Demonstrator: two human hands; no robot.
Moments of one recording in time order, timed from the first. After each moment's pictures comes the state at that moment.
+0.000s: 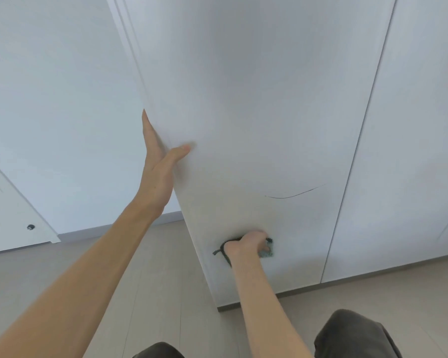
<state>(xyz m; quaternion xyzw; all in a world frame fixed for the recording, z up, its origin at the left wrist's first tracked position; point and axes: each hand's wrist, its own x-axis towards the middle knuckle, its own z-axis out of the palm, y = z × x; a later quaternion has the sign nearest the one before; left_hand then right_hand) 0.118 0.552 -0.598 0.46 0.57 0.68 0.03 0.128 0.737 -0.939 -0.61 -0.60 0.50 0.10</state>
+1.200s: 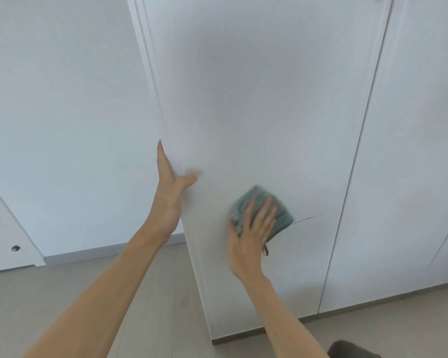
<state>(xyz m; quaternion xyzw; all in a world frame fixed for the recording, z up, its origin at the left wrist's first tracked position) 0.111 0.545 -0.601 0.45 0.59 0.67 0.08 0.193 0.665 -0.757 -0.32 -0.77 0.20 0.51</state>
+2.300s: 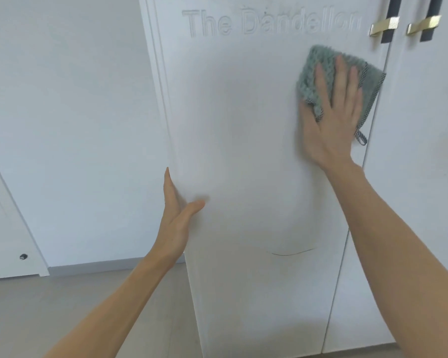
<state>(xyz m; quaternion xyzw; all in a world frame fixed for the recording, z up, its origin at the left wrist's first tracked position) 0.126 0.549 -0.595 0.41 0.60 0.69 0.06 0.267 0.815 -0.482 -0.23 -0.74 -0.03 0.63</state>
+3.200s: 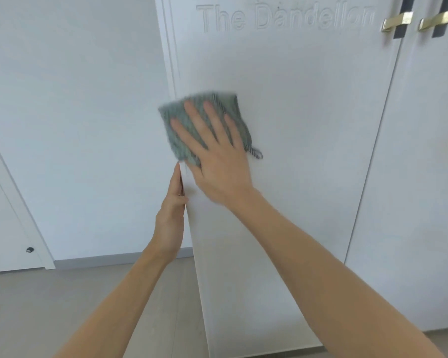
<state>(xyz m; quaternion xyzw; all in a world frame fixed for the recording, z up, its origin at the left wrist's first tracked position) 0.106 0.535 -0.599 0.46 0.53 0.70 0.09 0.162 0.668 -0.528 -0.05 -0.82 -0.19 0.53</state>
